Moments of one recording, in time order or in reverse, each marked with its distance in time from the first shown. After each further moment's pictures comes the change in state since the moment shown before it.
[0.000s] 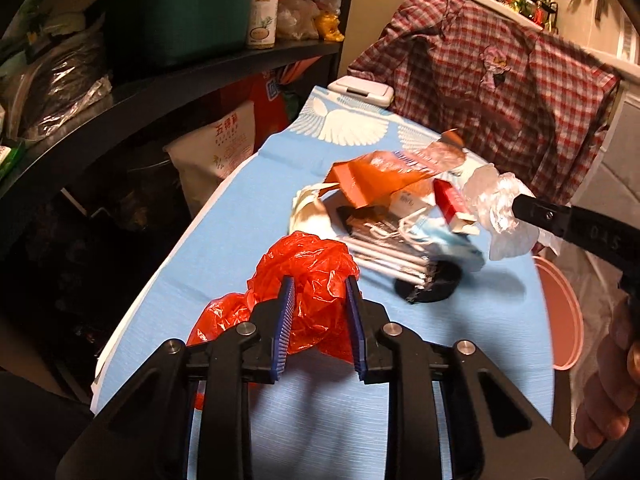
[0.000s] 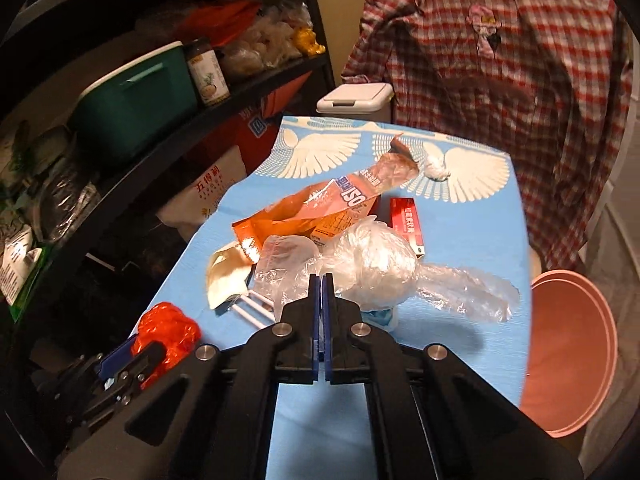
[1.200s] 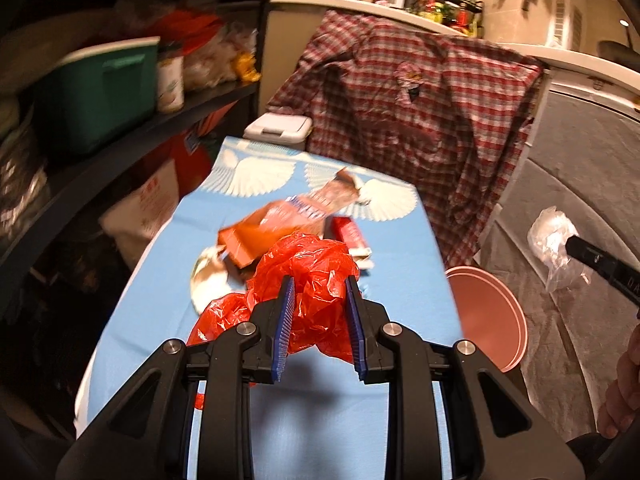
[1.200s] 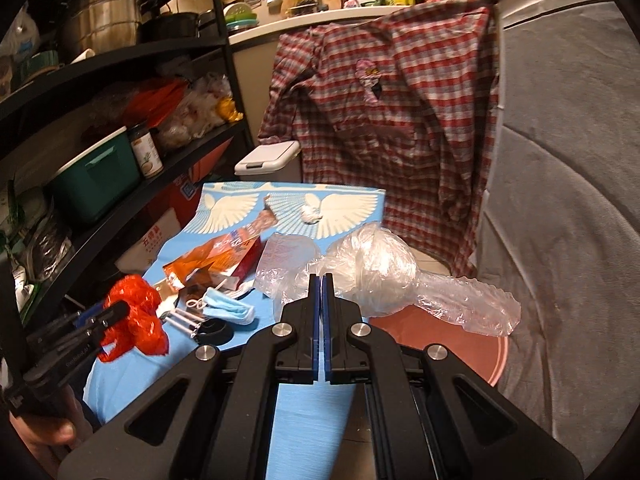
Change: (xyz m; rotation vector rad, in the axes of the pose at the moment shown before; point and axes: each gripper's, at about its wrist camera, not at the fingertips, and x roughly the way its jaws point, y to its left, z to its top) left arm -0.050 -0.082 0.027 0.156 -0.101 -0.173; right arm -0.143 -0.116 -0.022 0.115 -0.190 -0.192
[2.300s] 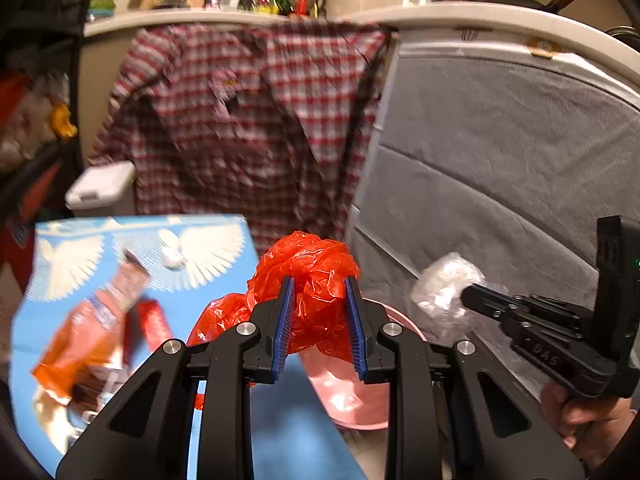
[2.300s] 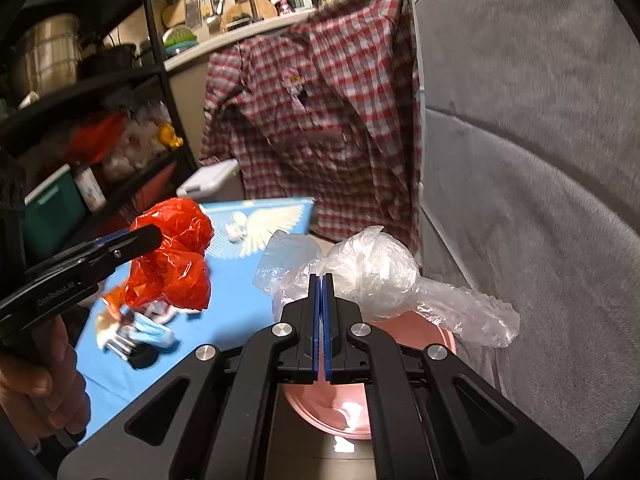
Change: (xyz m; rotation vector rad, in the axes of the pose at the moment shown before) left arm 0.076 -0.171 0.043 0.260 0.001 -0.475; right arm 0.025 -0.100 -0.009 0.121 -0.024 -0.110
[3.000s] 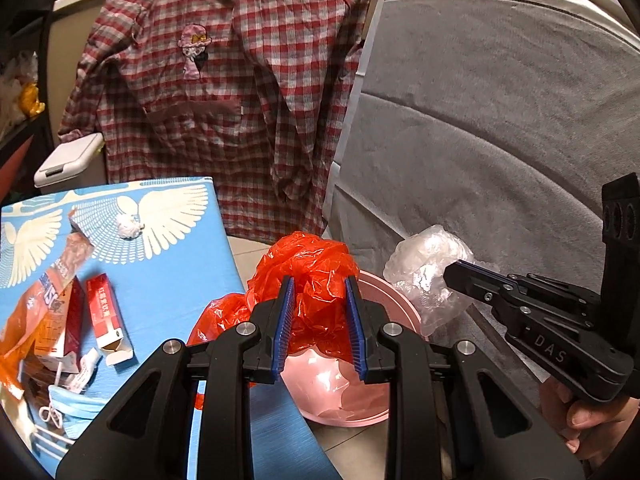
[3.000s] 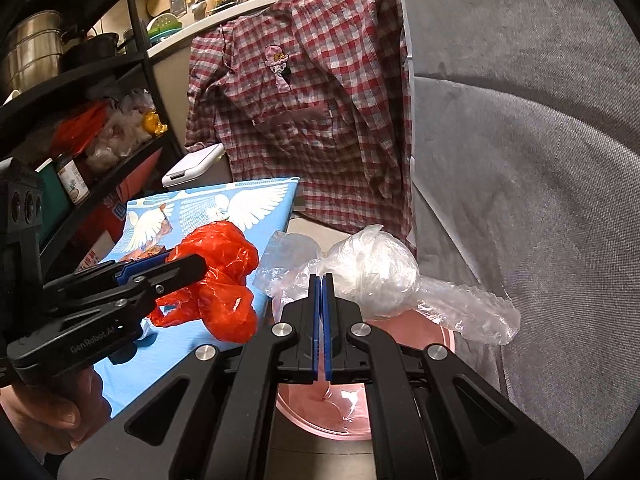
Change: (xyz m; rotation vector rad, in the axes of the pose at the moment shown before) left arm 0.056 -0.018 -0.021 0.017 0.108 -0.033; right arm 0.028 -0.017 -0.008 0.029 0.045 -0.016
